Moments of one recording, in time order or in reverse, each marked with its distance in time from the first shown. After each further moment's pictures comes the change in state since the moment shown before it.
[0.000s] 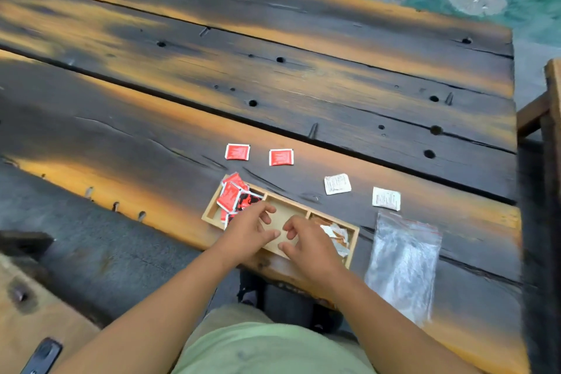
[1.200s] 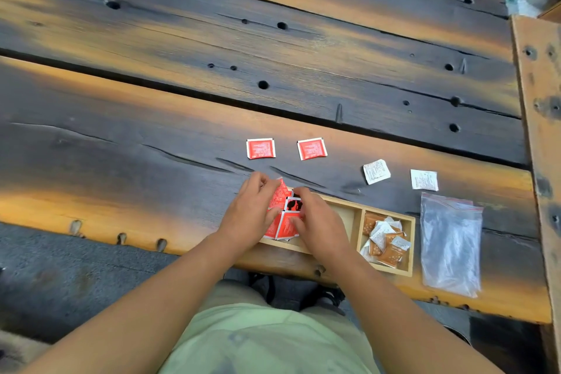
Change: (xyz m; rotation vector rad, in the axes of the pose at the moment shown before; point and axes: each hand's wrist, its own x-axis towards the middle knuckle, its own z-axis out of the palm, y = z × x) left_hand 0.077 -0.085 -0.095 0.356 -0.053 0.354; right_hand 0.092 -0.074 0.071 -0.159 0.146 0.213
